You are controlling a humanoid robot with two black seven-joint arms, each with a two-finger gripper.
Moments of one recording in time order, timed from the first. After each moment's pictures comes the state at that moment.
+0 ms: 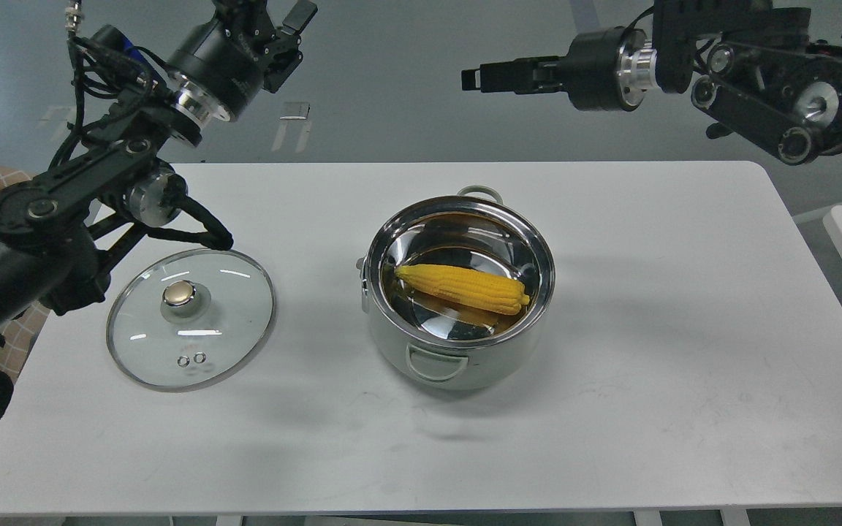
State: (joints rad) left arm -0.93 0.46 -0.61 -1.03 0.46 -0.08 -0.49; right arm 1.51 -0.24 -0.22 0.54 -0.85 0.38 0.49
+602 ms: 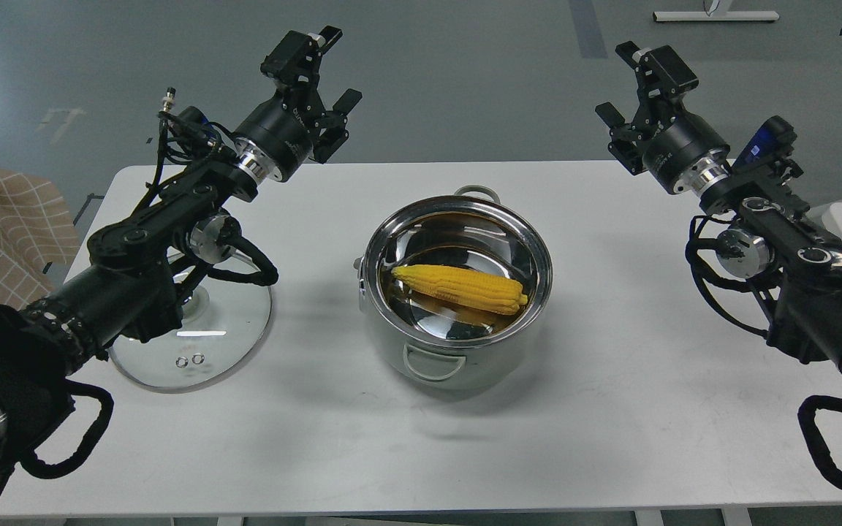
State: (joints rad) left arm -0.90 0.22 -0.64 -0.65 0.40 -0.31 -0.49; right arm 0.95 -0.18 0.68 0.44 -0.60 0.37 0.49
